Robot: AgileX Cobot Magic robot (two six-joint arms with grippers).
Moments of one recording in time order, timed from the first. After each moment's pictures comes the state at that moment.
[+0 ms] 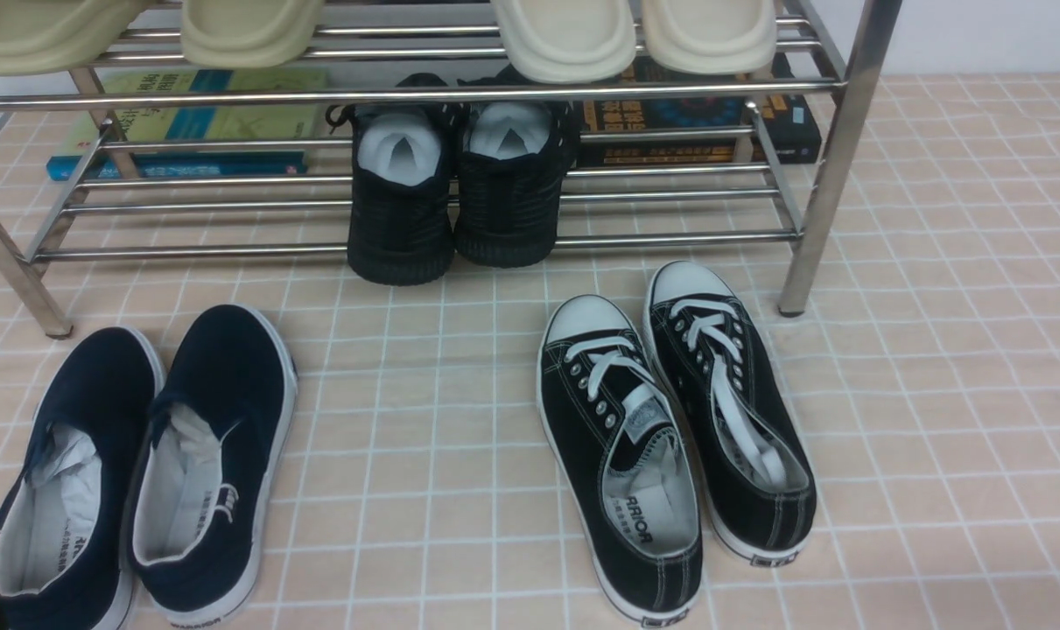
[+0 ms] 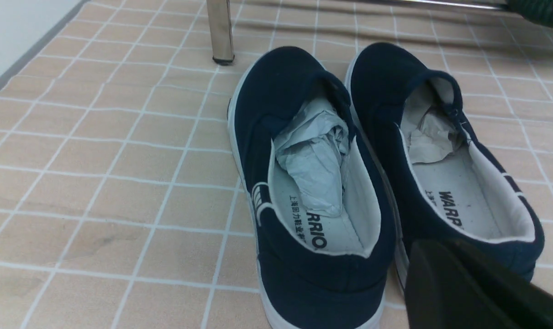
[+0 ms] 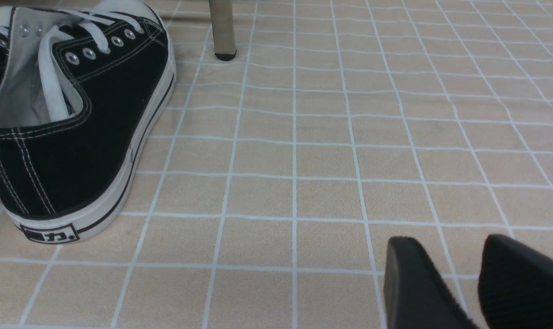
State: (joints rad) right arm 0.06 -0.01 0.01 -0.07 0.39 0.08; left arm 0.01 0.00 0.00 0.15 0.38 -0.19
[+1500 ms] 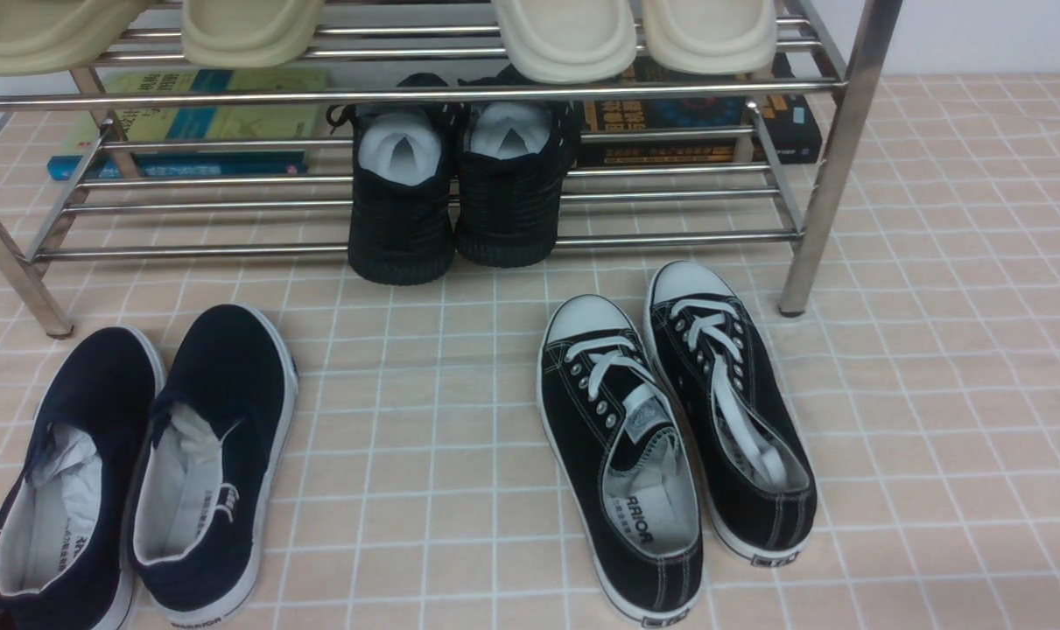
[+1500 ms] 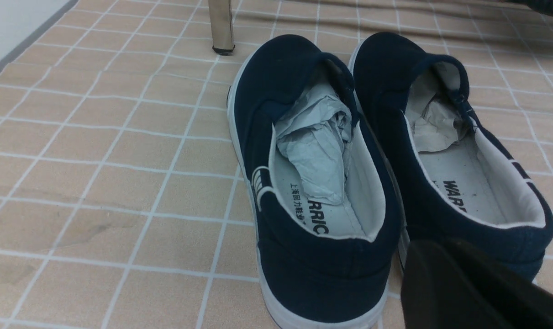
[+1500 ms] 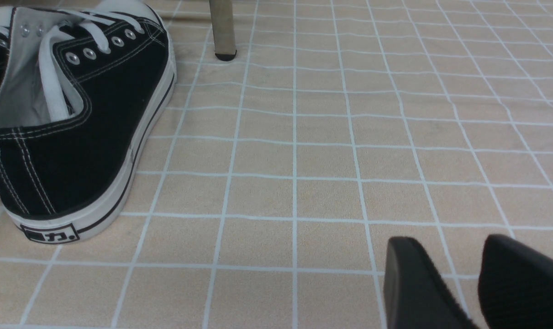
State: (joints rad) right arm 0.06 -0.01 0.01 -0.07 0.39 0.08; left arm 0.01 -0.01 0.03 0.15 0.37 -0.20
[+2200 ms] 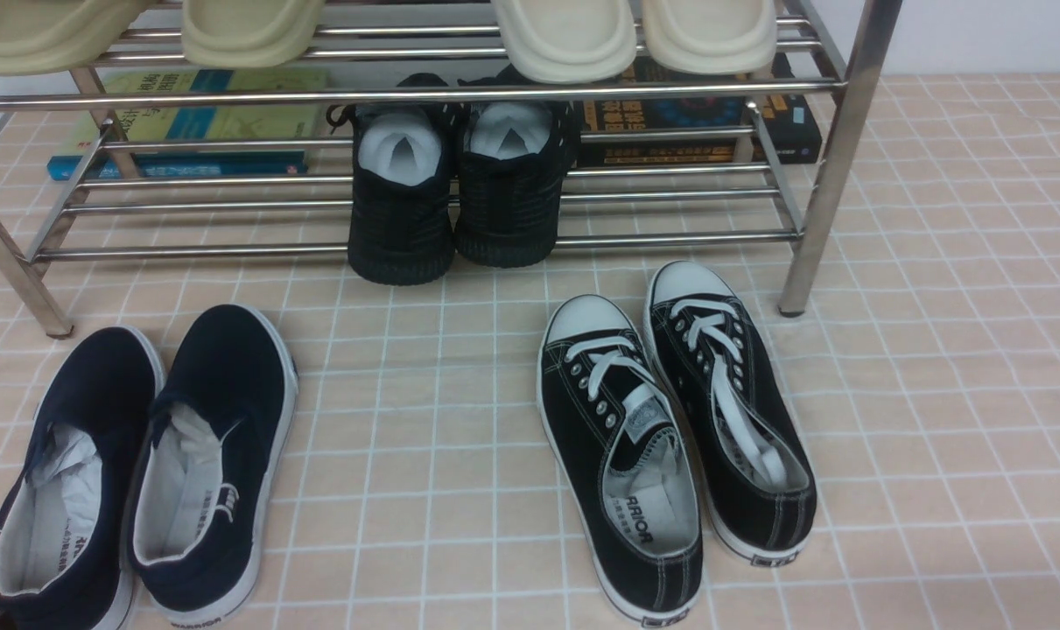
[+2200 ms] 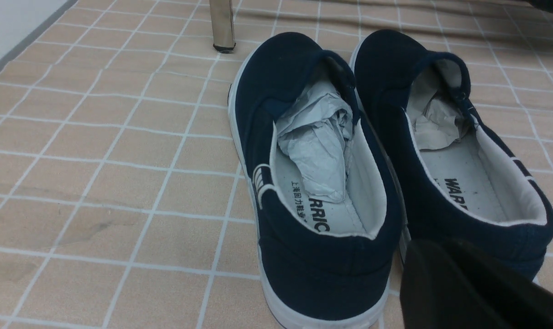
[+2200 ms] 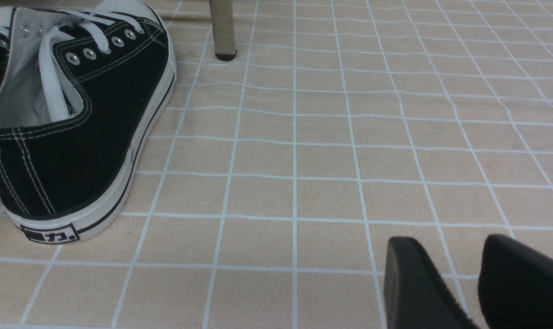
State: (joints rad) right arm 0.06 -0.01 0.01 -0.07 0.39 0.08; left arm 0.01 -0.01 0.02 0.15 0.38 -0.20
